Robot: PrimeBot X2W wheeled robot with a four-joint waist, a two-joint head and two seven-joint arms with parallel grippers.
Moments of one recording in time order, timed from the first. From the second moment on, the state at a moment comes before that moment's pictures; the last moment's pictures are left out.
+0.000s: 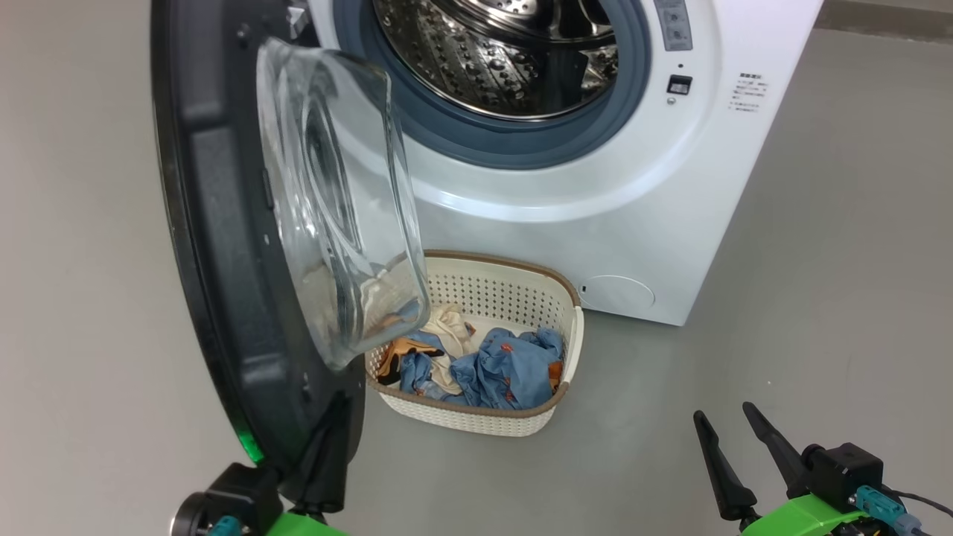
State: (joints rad) left arm -0.04 0.05 -0.29 0.11 -0.29 0.03 -0.25; right arm -0.03 -0.16 0.09 0.30 0.30 0.12 -0.25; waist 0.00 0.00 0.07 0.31
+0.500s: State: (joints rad) left arm -0.02 0.09 -0.15 0.14 -0.34 0.08 -0.25; right arm -0.02 -0.16 0.10 0.30 0.30 0.12 -0.25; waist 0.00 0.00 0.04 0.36
